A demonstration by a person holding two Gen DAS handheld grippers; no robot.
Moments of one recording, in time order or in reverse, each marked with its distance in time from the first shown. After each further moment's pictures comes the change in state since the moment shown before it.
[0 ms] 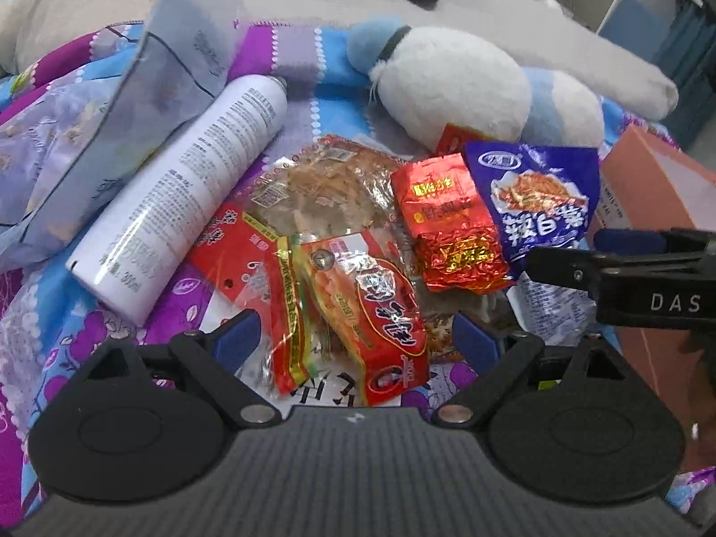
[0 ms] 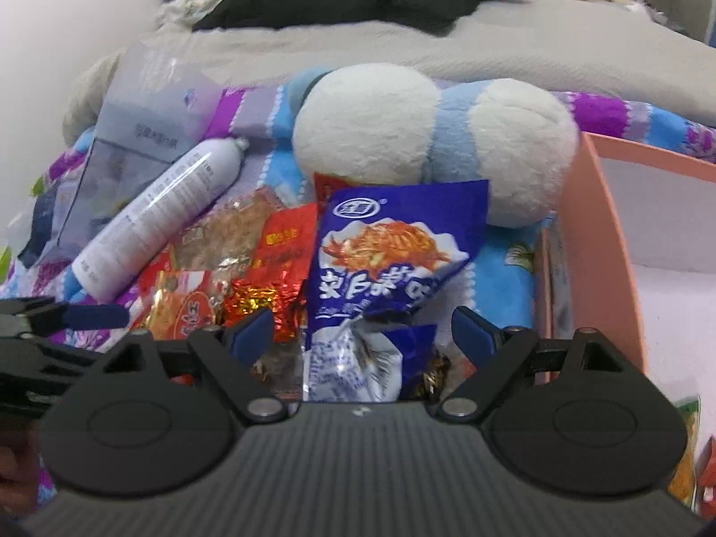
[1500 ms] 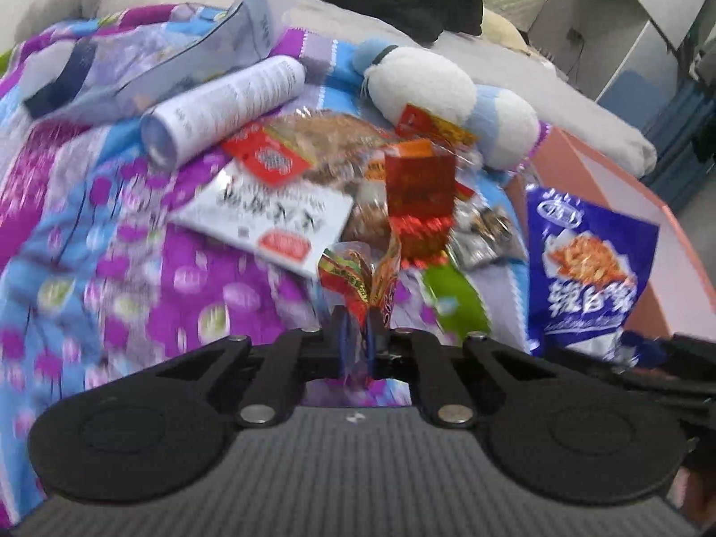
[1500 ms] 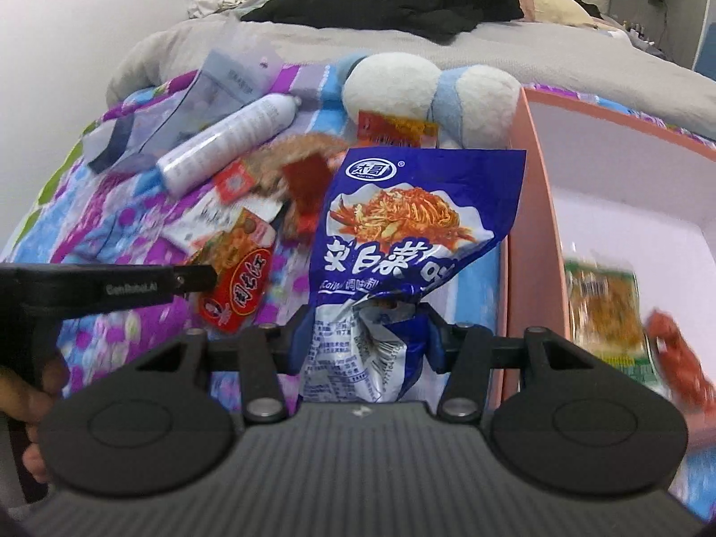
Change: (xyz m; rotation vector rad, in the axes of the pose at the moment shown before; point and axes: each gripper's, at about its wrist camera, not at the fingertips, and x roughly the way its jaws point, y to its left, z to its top) left arm -0.102 -0.031 -0.121 -0.188 -0.147 -0.049; right arm -0.119 0.020 -0.114 -0.066 -0.052 -0.023
